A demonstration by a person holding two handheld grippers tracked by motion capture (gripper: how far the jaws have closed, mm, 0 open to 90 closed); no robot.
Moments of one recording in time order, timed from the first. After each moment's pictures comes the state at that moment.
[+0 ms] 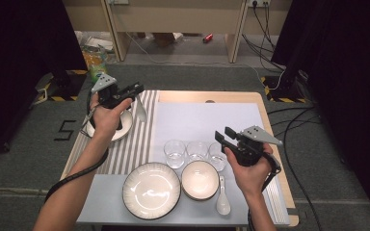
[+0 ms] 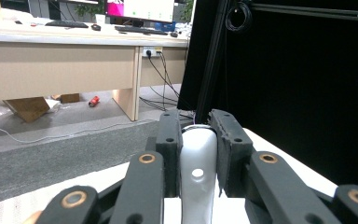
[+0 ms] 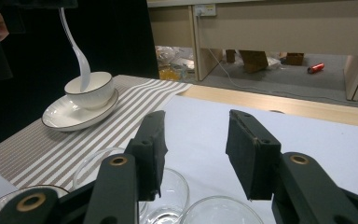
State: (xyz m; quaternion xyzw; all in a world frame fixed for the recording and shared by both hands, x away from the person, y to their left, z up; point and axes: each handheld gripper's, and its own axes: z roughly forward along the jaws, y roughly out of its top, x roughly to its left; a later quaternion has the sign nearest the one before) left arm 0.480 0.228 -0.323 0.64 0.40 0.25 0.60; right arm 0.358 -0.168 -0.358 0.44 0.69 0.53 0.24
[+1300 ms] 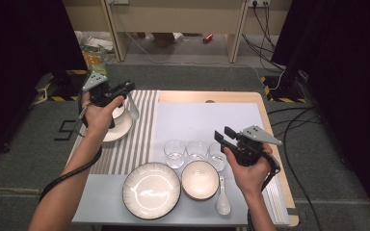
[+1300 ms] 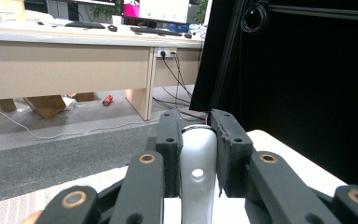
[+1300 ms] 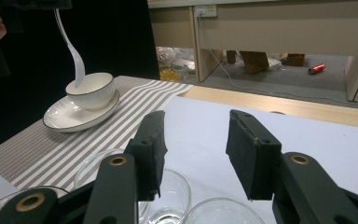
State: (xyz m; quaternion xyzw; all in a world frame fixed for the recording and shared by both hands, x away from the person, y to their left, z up) left arm 0.484 0.251 -0.323 0.63 0.42 0.27 0.60; right arm 0.358 -0.166 -0.358 0.44 0.69 0.53 0.24
